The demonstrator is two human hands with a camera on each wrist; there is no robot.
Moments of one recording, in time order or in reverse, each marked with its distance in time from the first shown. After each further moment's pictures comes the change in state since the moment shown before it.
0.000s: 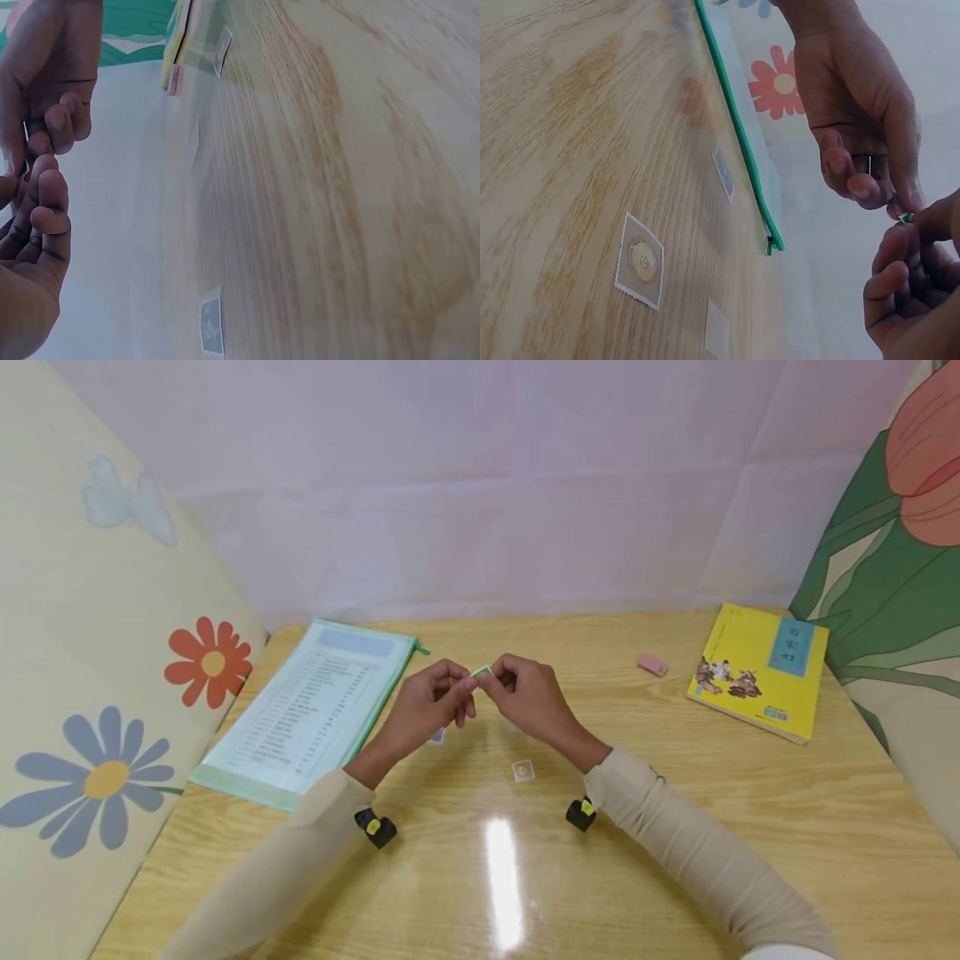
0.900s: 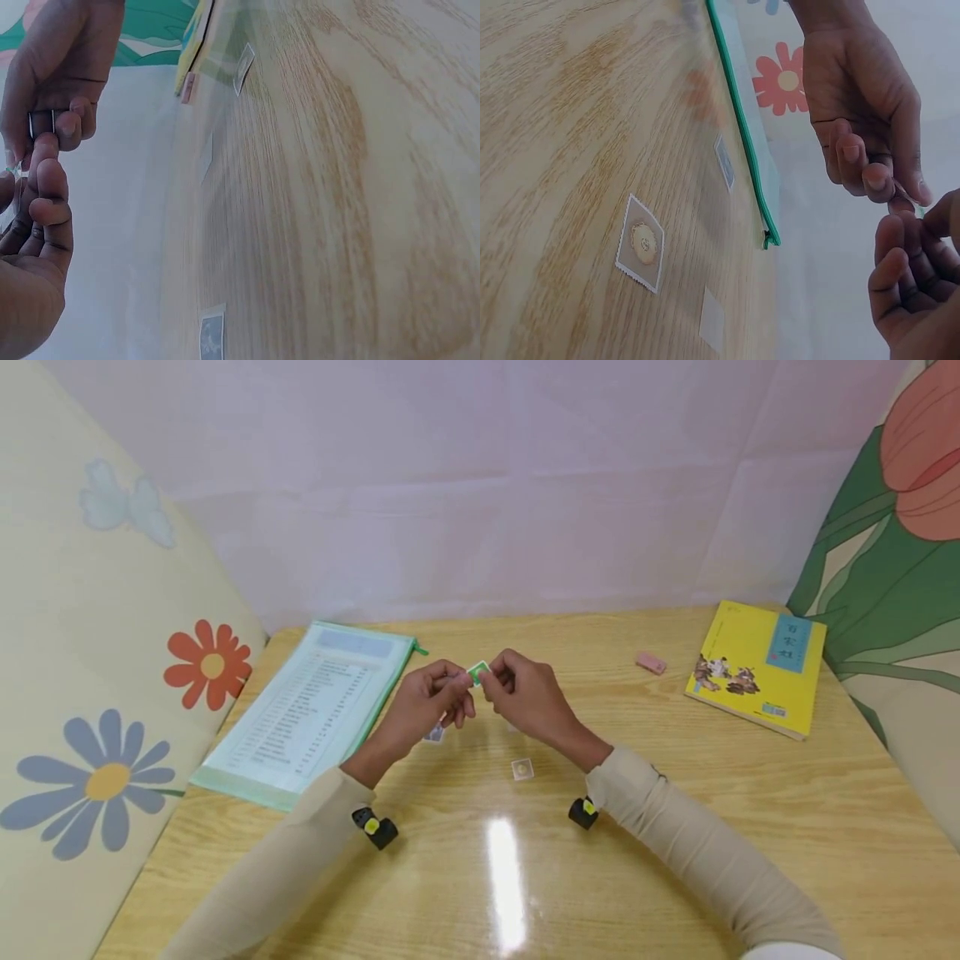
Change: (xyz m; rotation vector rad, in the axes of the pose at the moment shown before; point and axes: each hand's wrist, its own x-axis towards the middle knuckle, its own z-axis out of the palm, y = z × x) left_hand 0.000 0.013 -0.003 -0.193 -0.036 -0.117; right_hand -0.003 -0.003 -0.002 0.018 0.002 -0.044
